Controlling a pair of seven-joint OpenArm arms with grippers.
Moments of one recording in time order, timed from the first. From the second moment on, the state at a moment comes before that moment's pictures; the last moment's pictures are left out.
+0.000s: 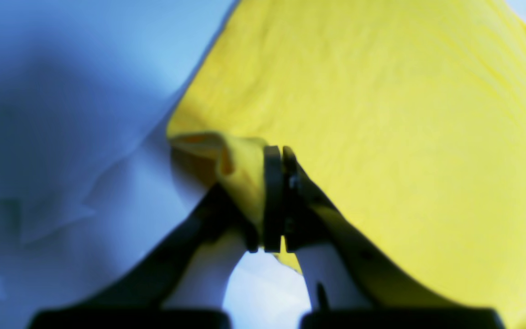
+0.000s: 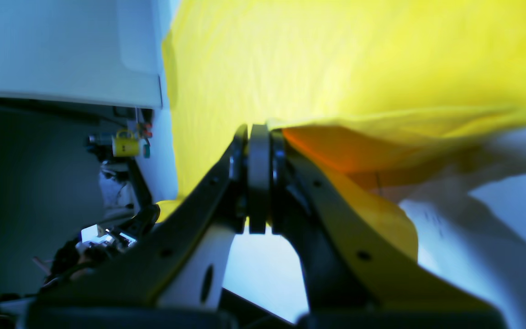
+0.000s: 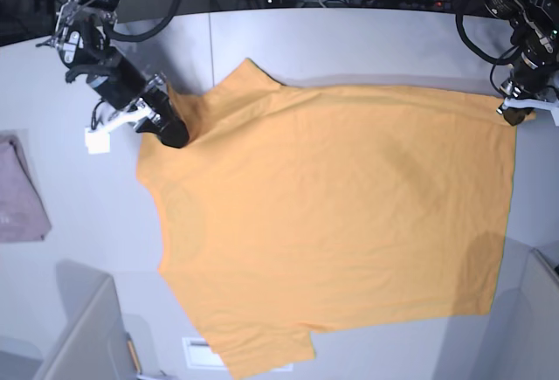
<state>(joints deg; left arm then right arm) 10.2 -8.0 -56.3 96.3 -37.6 -17.2 59.1 -18.2 1.9 19.9 109.3 63.9 0.0 -59.3</state>
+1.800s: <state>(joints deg) -5.1 -10.8 -48.6 80.7 -30.9 -9.1 54.1 17.2 5.0 15.2 71.0 50.9 0.3 -62.5</state>
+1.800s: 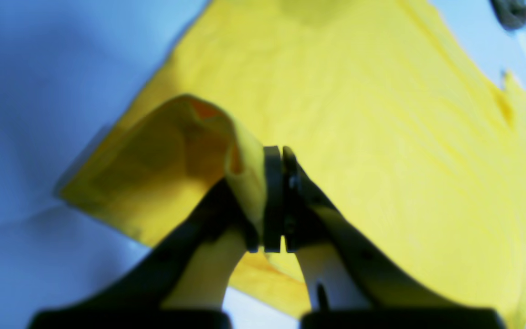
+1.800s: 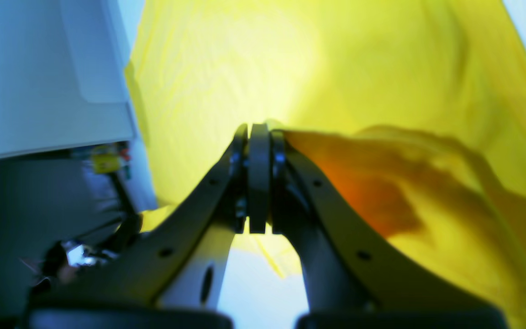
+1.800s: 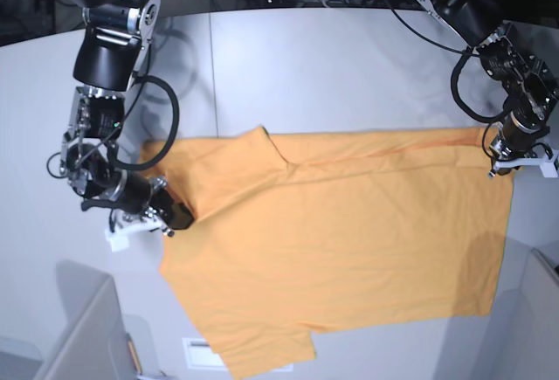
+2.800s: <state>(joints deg) -9.7 -15.3 -43.0 70.9 -31.1 -9.1 53.9 17.8 6.6 10.4 66.3 51.6 -3.4 -55.7</state>
